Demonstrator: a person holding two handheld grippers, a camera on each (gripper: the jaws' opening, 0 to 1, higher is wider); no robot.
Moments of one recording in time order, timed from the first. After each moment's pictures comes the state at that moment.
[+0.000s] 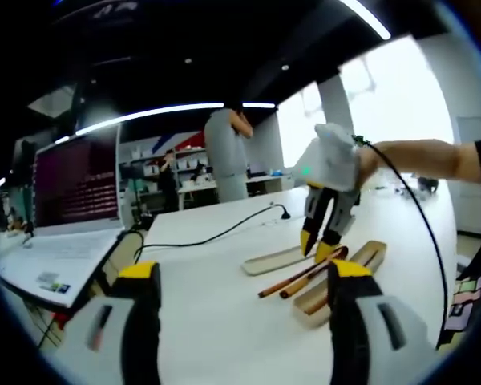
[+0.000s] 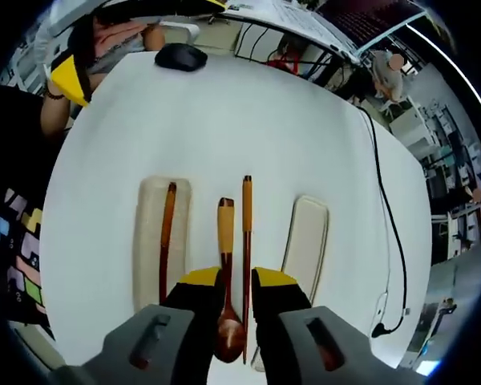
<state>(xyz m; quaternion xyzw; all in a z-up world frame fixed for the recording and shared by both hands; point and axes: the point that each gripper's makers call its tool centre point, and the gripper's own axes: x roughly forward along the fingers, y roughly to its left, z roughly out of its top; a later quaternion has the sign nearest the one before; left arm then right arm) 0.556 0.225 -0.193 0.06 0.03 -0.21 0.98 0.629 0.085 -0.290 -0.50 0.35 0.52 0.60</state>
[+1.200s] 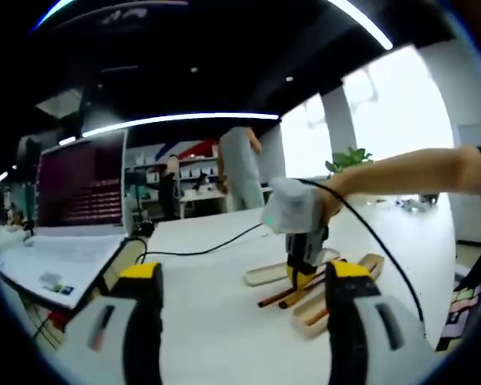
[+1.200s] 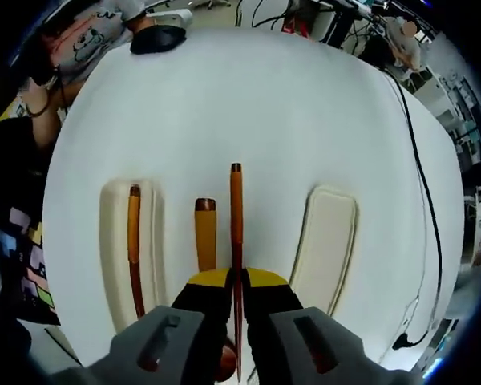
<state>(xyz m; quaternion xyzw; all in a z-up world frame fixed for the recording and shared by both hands) 0.552 0.227 -0.180 0.04 0.01 -0.21 0.98 0.655 0.103 -0.328 -0.48 0.45 0.54 0.53</state>
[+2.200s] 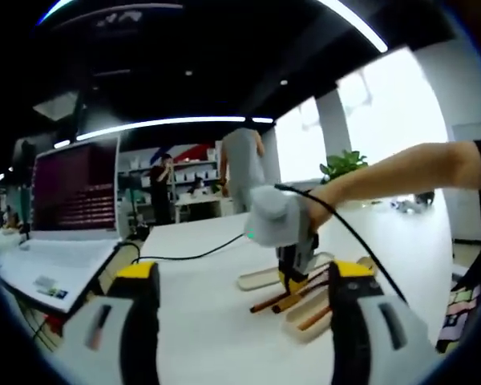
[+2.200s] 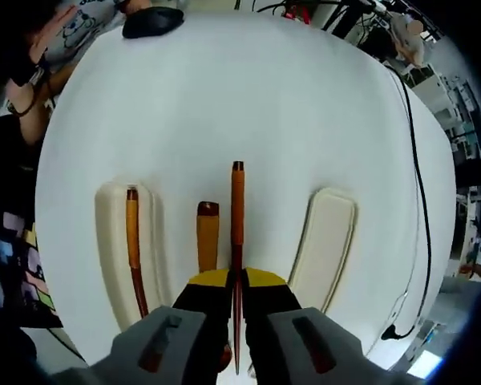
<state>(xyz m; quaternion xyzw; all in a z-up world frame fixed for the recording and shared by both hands) 0.551 0.217 -0.177 0.04 0.00 -0.22 0.97 0.639 0.096 -0.324 -0.52 0.46 0.49 0.54</state>
